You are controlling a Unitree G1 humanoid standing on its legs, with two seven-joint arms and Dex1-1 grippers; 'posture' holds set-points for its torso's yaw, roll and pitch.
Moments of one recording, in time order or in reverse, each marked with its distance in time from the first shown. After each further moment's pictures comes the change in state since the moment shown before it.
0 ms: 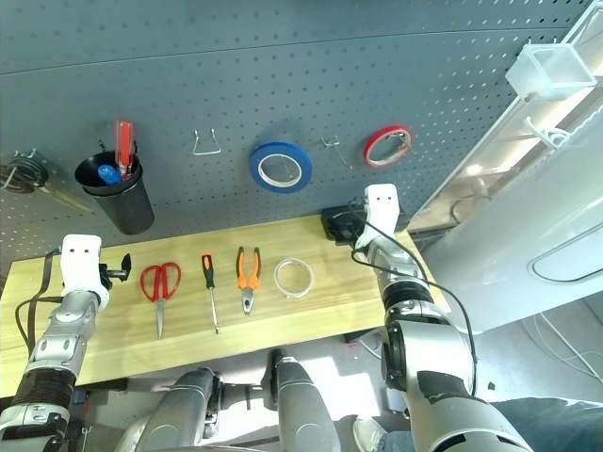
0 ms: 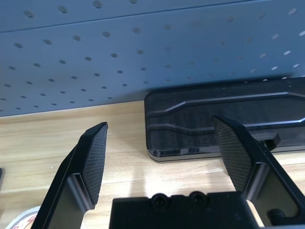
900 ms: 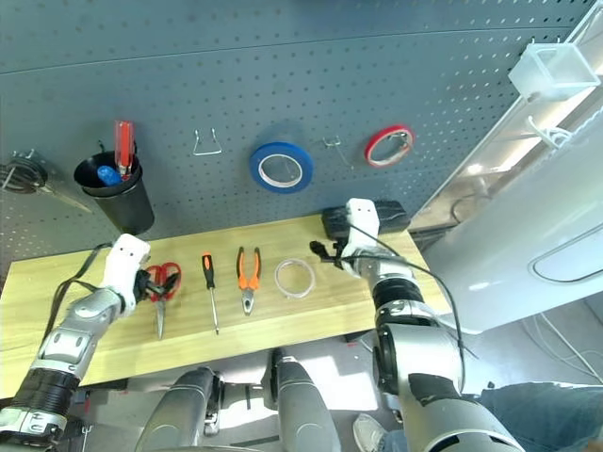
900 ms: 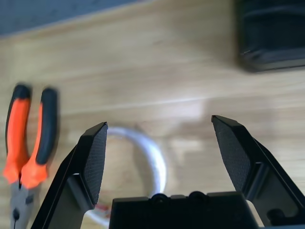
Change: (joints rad) left arm -0.026 0.042 -0.356 -0.244 0.032 0.197 -0.452; right arm 0.011 0.106 0.081 -0.155 0.000 0.563 0.041
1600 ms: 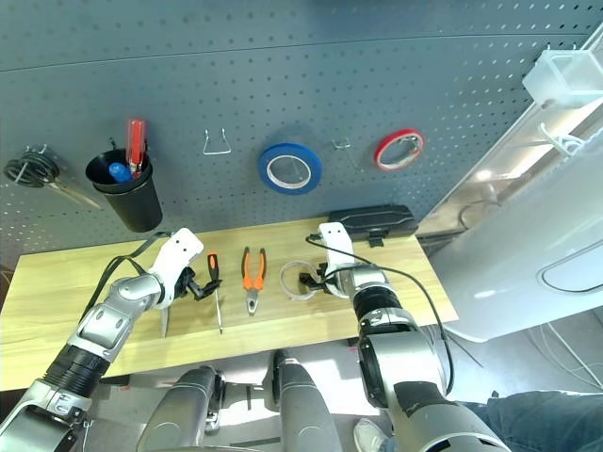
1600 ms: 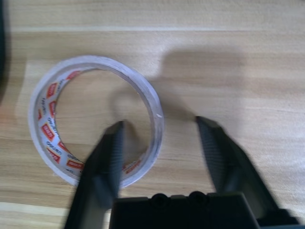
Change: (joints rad) left arm -0.073 -0.032 -0.132 -0.036 0.052 0.110 -0.082; right arm 0.037 0.017 0.105 0.007 -0.107 0.108 -0.061
